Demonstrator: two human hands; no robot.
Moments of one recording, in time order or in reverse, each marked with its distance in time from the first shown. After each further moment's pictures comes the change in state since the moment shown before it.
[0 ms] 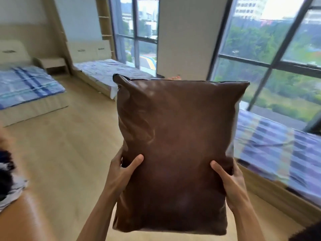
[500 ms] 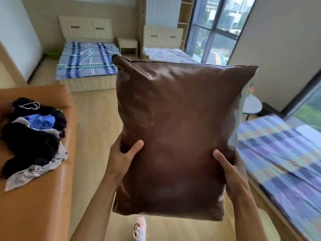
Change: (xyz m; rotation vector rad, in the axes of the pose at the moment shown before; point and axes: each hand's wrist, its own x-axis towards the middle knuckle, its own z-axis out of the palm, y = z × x) left_hand 0.252 -0.045 -0.091 -0.001 0.535 -0.104; right_hand 0.294 0.017 0.288 -0.085 -0.455 0.010
